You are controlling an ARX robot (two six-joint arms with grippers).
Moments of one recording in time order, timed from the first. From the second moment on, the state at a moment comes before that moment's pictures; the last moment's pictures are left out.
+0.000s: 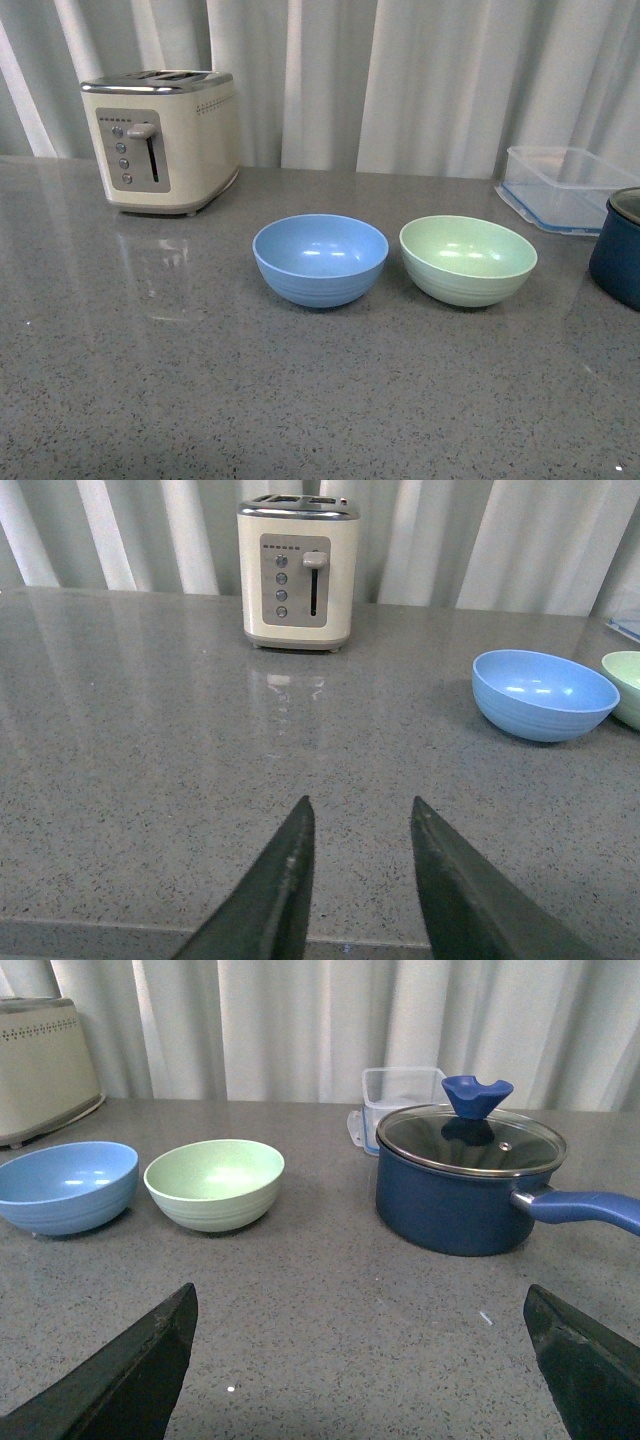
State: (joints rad) left arm 0.00 0.00 0.02 0.00 0.00 -0.01; right arm 0.00 0.00 0.01 0.00 0.00 0.00
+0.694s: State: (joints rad) left arm 0.00 0.00 0.02 0.00 0.00 -0.01; right arm 0.18 1.44 1.15 -0.19 -0.01 -0.13
